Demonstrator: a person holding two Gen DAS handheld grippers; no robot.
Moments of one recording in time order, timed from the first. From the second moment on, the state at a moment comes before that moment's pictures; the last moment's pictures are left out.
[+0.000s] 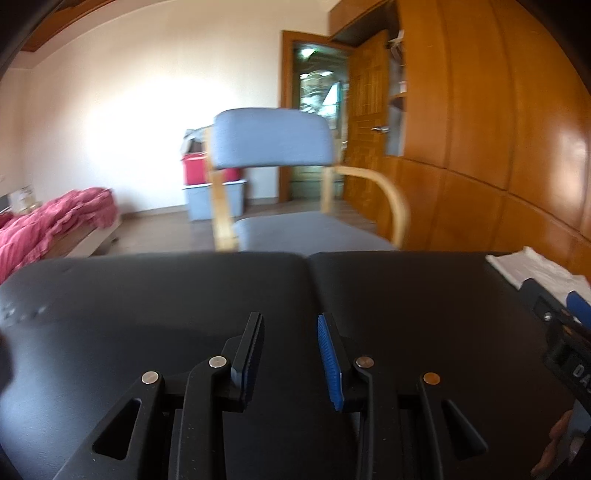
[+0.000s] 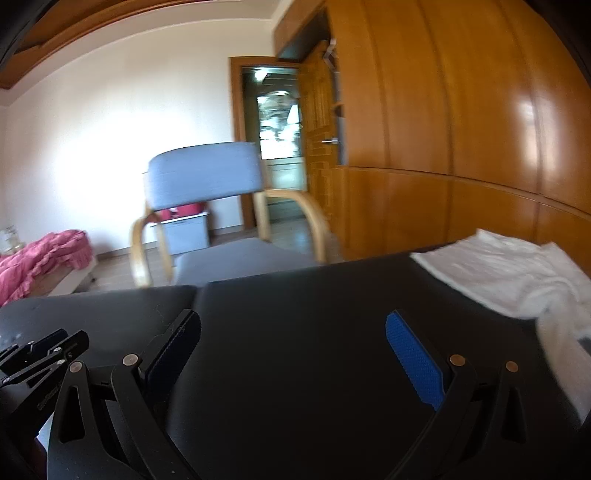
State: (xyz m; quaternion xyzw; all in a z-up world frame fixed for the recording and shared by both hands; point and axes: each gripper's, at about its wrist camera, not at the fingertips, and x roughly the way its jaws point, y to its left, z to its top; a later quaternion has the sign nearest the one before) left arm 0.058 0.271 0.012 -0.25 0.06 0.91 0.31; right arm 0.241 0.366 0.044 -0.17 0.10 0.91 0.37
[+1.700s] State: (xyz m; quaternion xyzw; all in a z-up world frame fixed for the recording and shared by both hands) left arm 0.133 0.367 0.009 -0.12 0.06 0.86 0.49; right arm 0.326 0.384 0.010 -0.11 0.10 0.83 0.54
